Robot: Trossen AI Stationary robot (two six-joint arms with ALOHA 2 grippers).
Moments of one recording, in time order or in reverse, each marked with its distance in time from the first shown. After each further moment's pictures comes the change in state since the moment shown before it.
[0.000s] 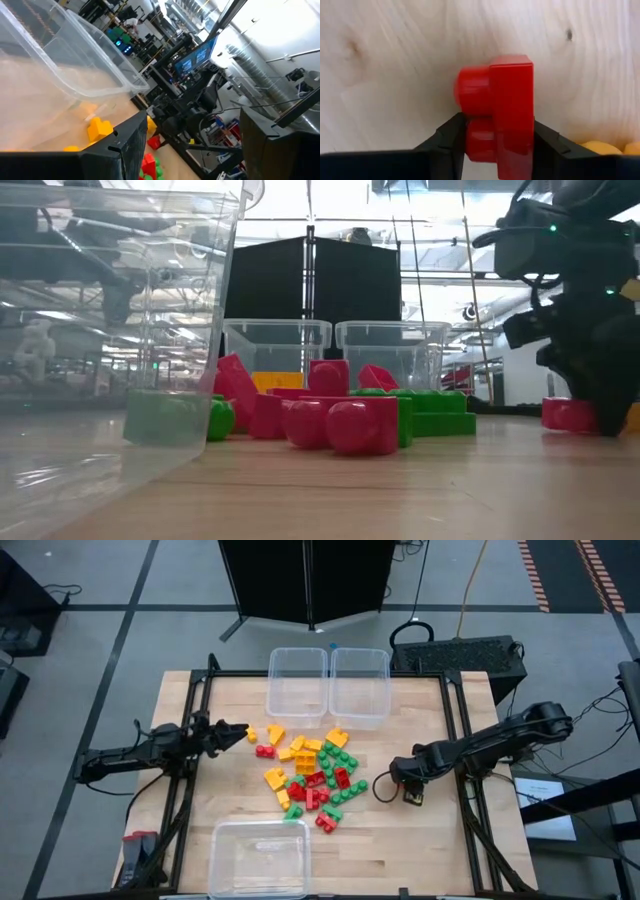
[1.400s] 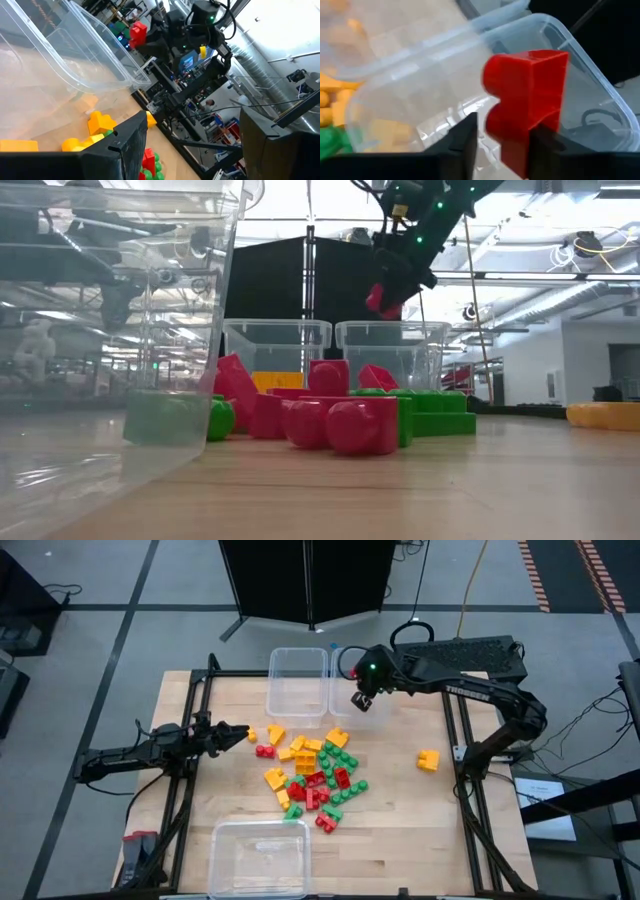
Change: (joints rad) left arm 0.000 0.000 0.000 -0.017 0.008 -0.035; right arm -0.650 0.199 0.737 0.061 0.169 -0.538
